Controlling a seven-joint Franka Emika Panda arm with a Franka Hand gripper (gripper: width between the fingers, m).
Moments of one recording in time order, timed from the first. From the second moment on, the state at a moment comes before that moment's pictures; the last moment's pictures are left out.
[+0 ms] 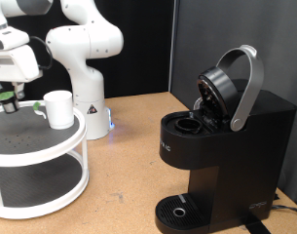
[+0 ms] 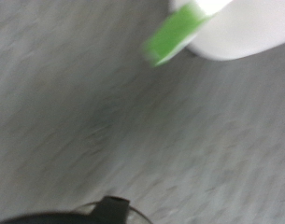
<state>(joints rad) 0.07 -0.69 -0.81 -2.64 -0.35 2.06 -1.96</state>
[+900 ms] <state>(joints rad) 0.17 -0.66 -0.75 -2.55 0.11 1.99 -1.60</state>
